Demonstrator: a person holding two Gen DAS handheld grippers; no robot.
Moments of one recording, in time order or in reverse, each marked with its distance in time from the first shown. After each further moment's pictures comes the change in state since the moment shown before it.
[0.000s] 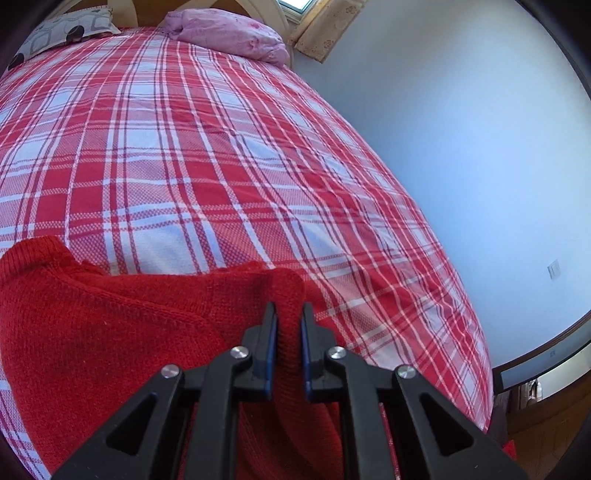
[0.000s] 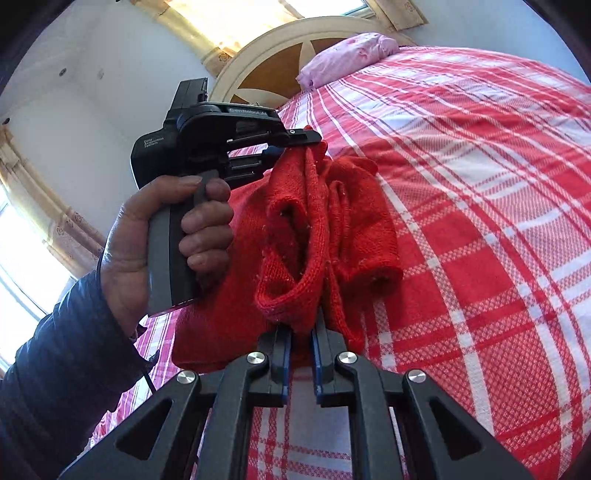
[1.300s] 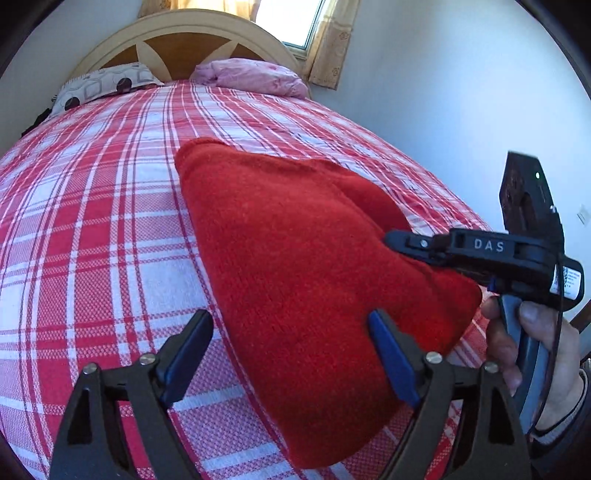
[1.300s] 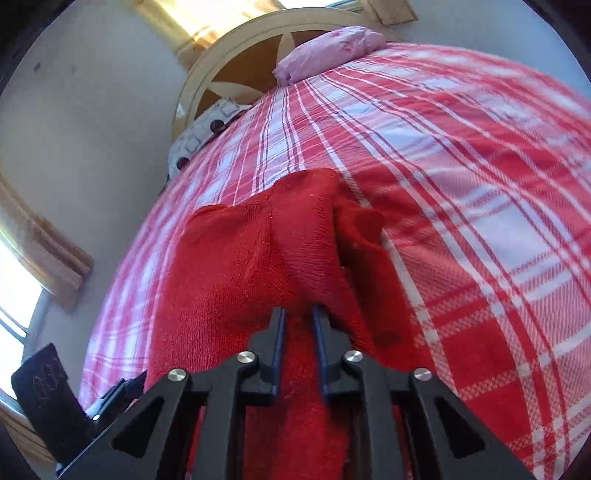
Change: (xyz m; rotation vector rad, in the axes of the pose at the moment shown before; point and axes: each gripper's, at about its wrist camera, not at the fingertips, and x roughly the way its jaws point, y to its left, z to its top) left arm -0.101 0.040 -0.155 0.138 -0.189 0.228; right arm 0.052 -0.009 0.065 0.032 0.017 -0.069
